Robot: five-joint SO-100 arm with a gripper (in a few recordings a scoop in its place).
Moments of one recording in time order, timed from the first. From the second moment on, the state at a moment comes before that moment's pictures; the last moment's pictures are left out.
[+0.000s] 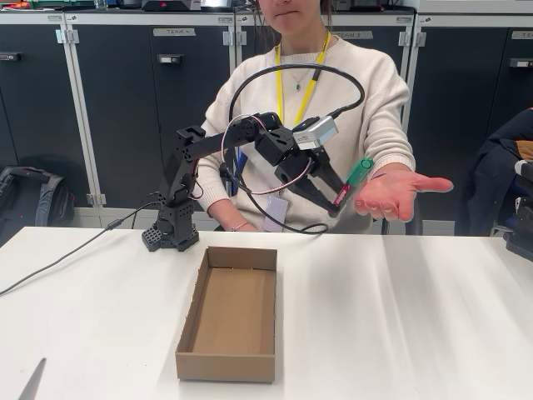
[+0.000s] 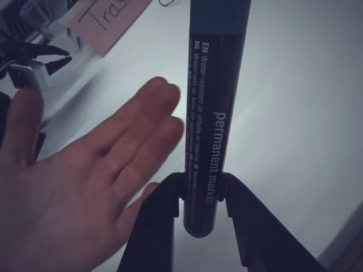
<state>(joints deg) -57.6 71.9 41.4 60.3 -69.2</state>
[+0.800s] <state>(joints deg) -66.3 52.1 18.8 58.5 -67.1</state>
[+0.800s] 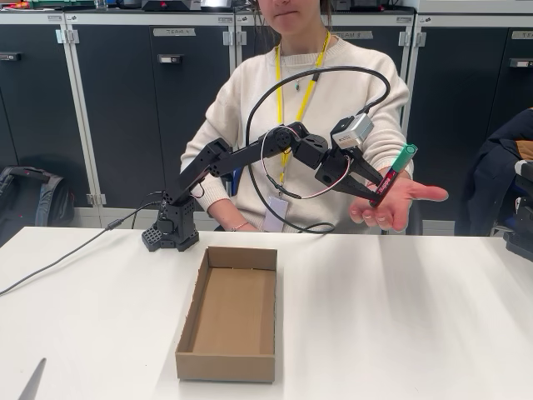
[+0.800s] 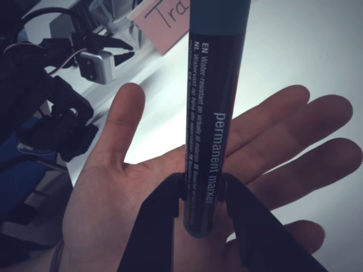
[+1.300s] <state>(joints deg) -66.2 51.7 22.4 62.8 -60.3</state>
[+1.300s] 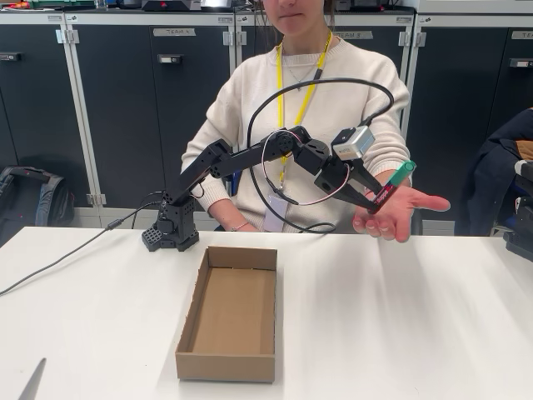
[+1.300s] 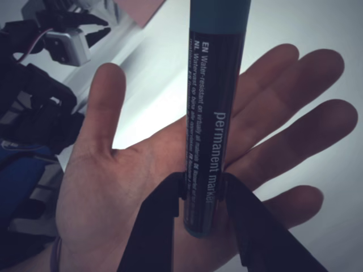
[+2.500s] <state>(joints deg) -68.6 52.3 24.5 67.1 -47.6</state>
